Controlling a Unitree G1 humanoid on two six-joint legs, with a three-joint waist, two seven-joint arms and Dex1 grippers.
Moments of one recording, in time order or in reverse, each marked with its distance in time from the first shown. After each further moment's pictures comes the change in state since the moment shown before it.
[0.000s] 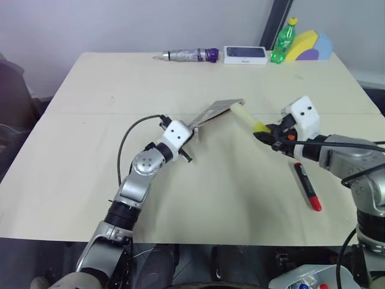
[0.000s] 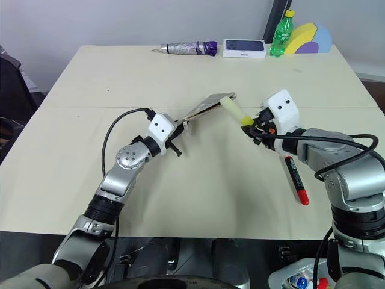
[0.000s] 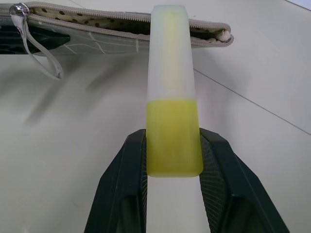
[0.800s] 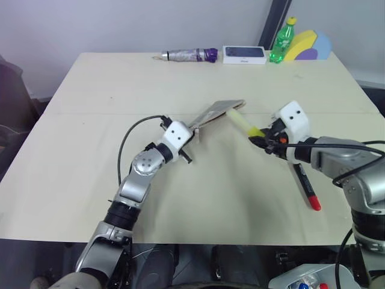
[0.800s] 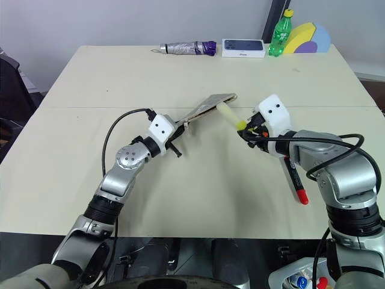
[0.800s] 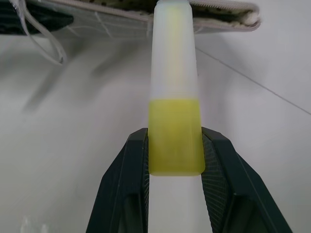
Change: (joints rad) left arm 0.004 0.038 -0.028 -0.006 0.037 -0.033 -0.047; right arm -0.002 -0.031 0.095 0.009 -0.010 -0.004 0.006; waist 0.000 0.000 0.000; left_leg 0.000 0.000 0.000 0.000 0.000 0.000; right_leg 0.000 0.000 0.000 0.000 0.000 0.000
